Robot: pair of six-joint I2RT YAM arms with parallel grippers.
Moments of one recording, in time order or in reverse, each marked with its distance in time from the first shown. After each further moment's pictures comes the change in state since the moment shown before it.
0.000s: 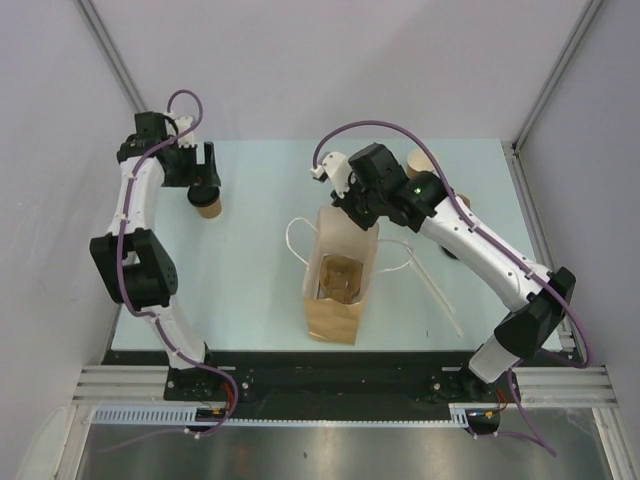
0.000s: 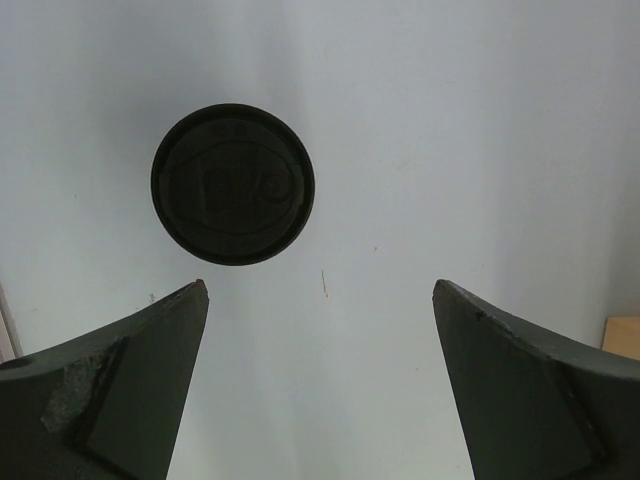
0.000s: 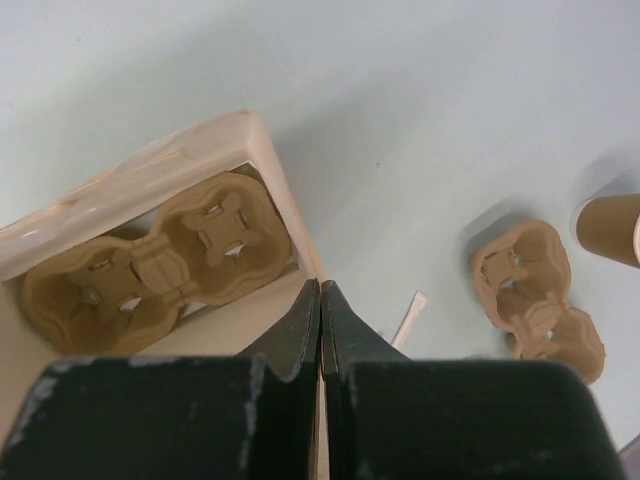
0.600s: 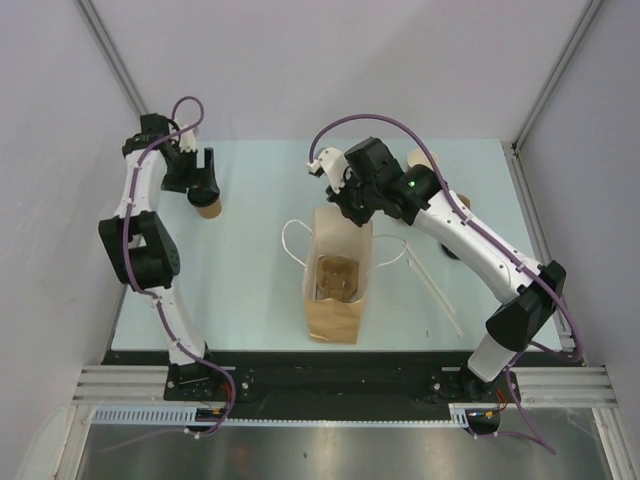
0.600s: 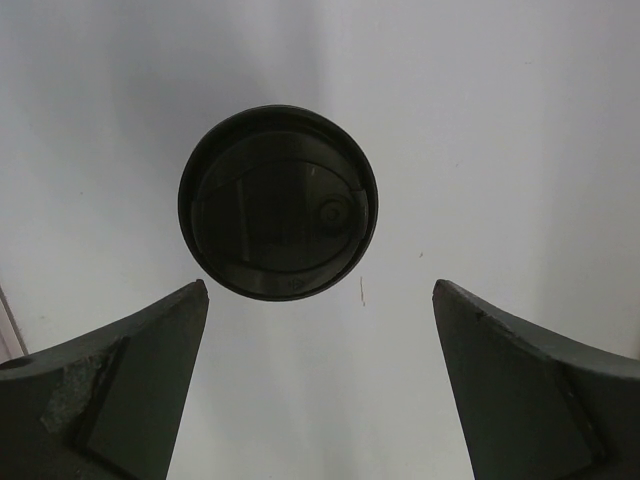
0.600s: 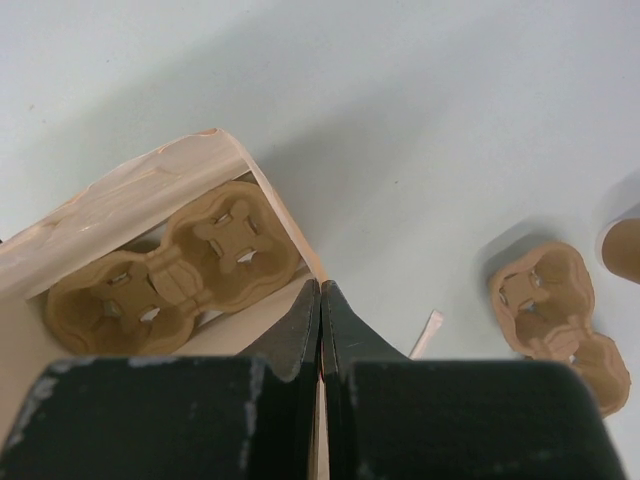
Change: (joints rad) left arm 0.027 0.193 0.151 -0.087 -0.035 0.037; right arm -0.019 0.058 0.066 -0.014 -0.063 0.014
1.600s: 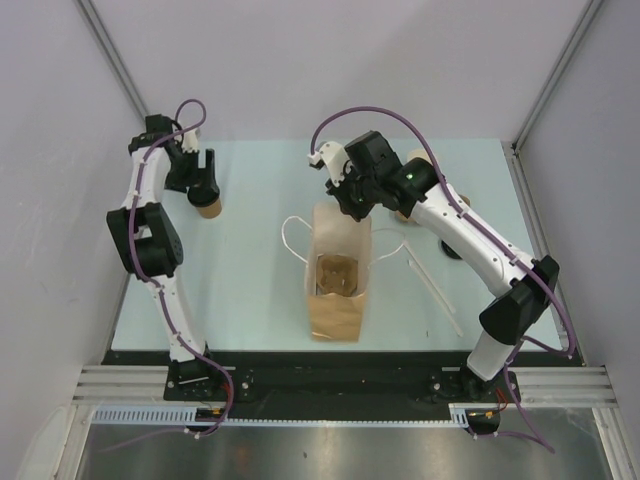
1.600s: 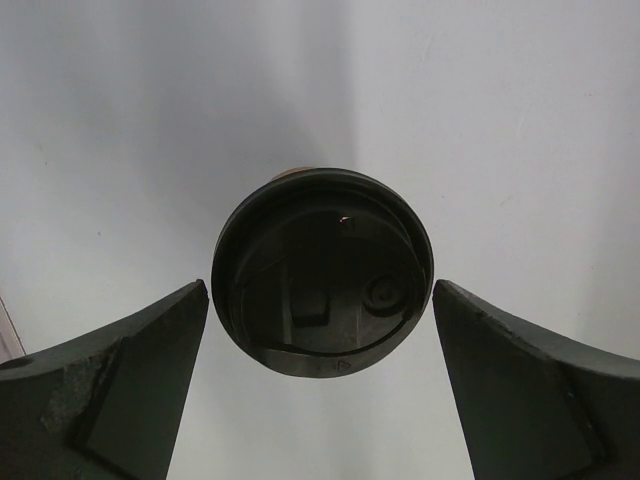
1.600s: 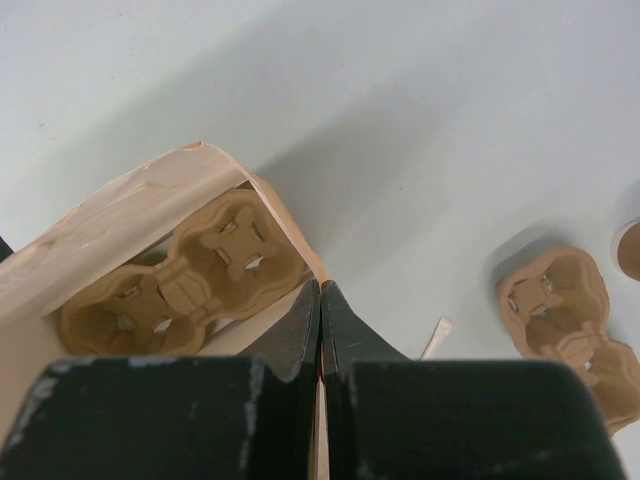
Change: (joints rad) left arm 0.006 0.151 0.120 -0.007 -0.027 0.016; right arm -0.033 0.049 0.056 -0.014 -0.040 0.024
